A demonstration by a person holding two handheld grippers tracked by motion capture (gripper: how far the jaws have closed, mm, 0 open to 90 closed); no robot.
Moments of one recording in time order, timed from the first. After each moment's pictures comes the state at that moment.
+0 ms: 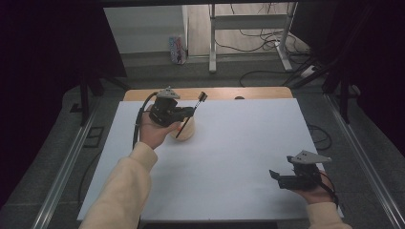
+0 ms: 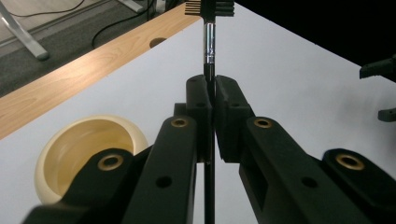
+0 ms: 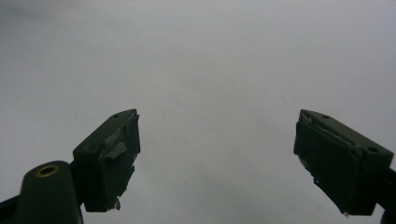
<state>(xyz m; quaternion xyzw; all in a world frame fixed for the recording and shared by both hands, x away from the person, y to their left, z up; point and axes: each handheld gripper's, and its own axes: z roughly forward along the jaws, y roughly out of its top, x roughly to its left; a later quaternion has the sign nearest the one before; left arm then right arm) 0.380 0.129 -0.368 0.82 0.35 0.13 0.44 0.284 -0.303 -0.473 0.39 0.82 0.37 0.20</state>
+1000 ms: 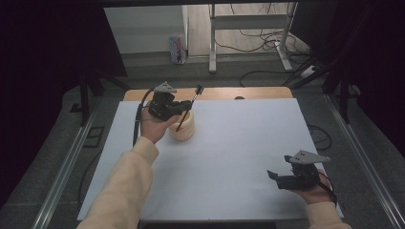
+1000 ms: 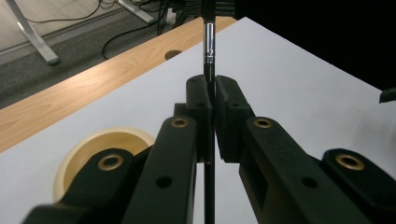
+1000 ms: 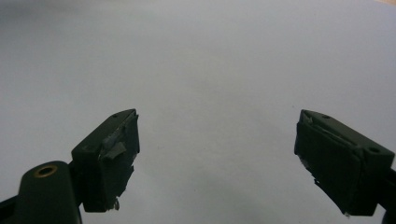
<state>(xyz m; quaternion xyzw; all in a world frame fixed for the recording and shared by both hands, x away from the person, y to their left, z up) 0.402 0.139 -0.375 0.79 0.37 0.14 0.46 0.285 -0.299 -0.472 0.37 0.82 0.38 0.19</state>
